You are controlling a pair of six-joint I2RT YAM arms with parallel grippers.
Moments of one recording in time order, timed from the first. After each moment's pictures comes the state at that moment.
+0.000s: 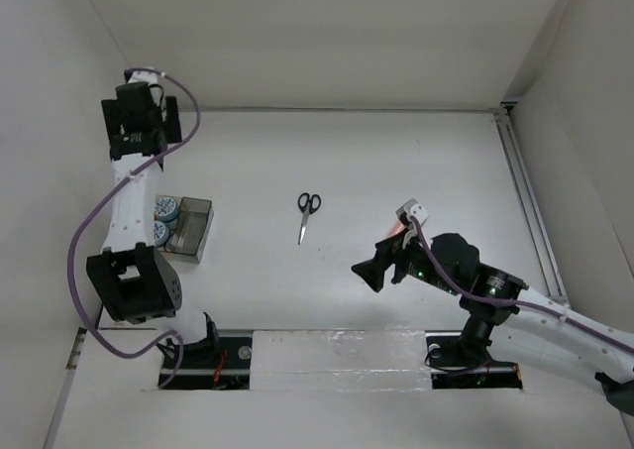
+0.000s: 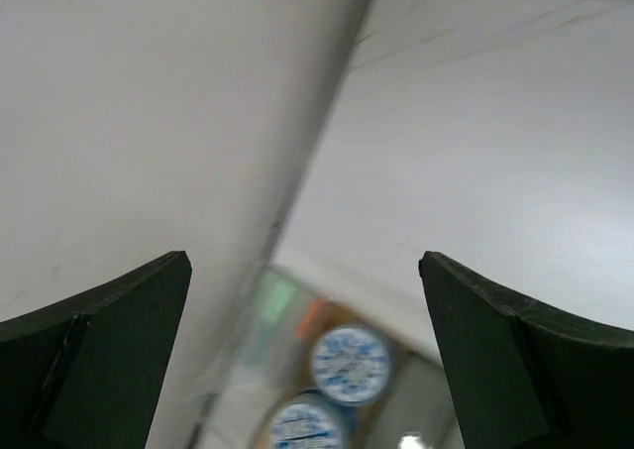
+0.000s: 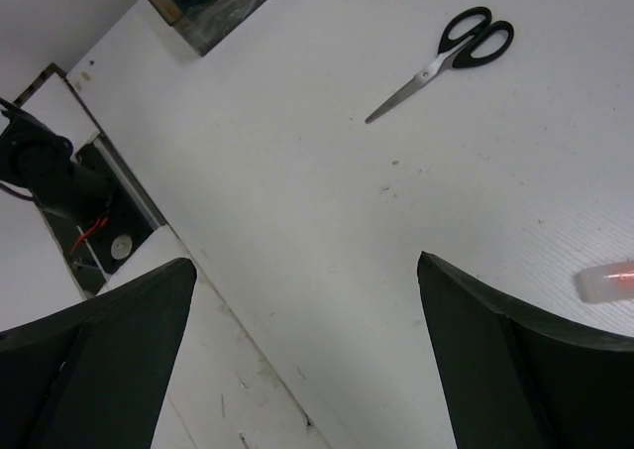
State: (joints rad) left arm 0.23 1.56 1.49 -0.48 -0.30 0.18; right arm 0.98 0.69 0.58 -0.15 0.05 0.38
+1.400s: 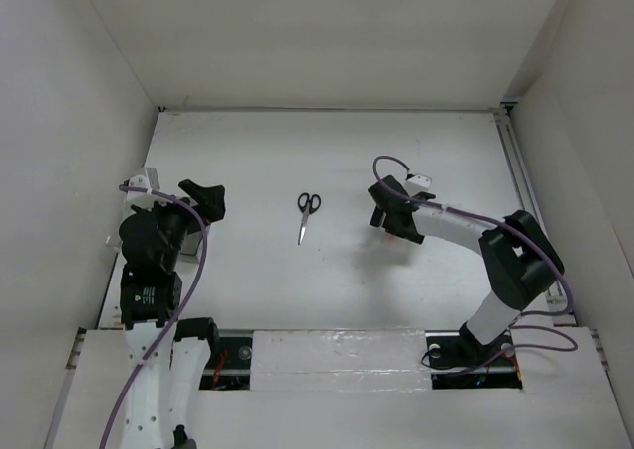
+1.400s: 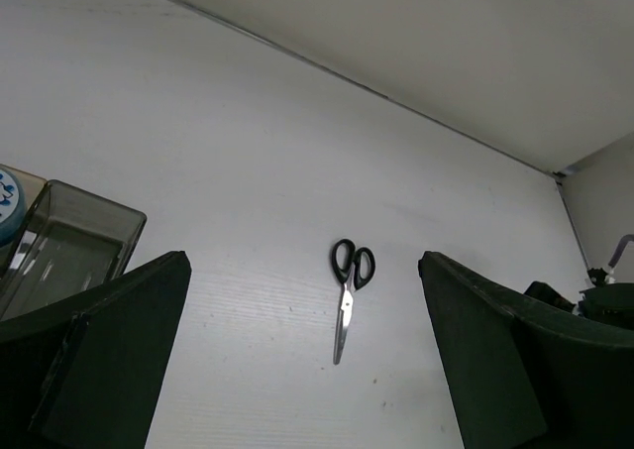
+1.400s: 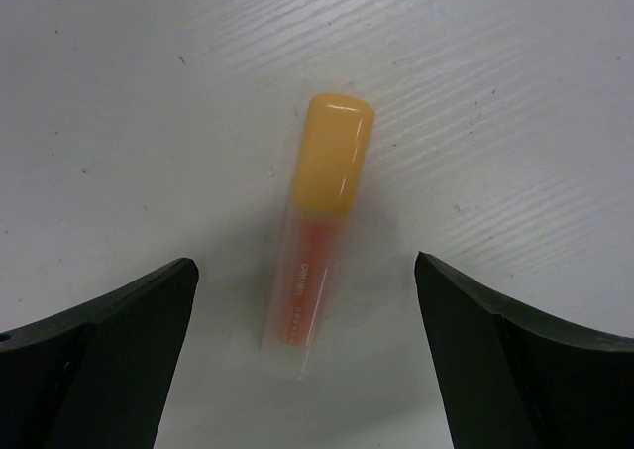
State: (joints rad) left arm 0.07 0.52 0.73 -0.35 0.16 -0.50; right arm 0.58 1.65 0.98 -0.50 0.55 0.92
